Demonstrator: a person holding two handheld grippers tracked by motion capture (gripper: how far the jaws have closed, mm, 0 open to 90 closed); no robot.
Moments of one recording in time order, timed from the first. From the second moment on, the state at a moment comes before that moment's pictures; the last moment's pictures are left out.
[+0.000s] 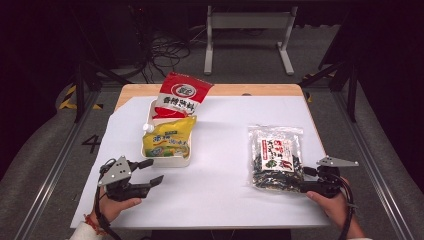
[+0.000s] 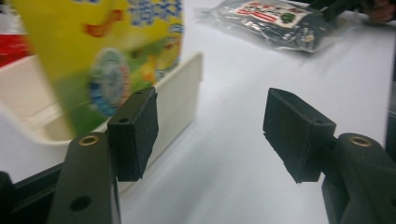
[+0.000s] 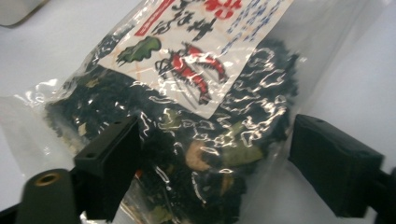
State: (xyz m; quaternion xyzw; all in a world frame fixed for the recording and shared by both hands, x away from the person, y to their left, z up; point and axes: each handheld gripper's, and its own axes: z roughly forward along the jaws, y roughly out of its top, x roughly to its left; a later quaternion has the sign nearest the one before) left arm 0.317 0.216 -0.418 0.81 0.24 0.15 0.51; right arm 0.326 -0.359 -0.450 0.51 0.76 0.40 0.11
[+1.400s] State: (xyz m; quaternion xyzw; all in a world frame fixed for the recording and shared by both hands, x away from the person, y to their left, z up) left arm 0.375 0.019 -0.457 0.83 0.22 -0.06 0.51; right arm 0.306 -0.302 -0.451 0.35 0.81 0.45 0.10
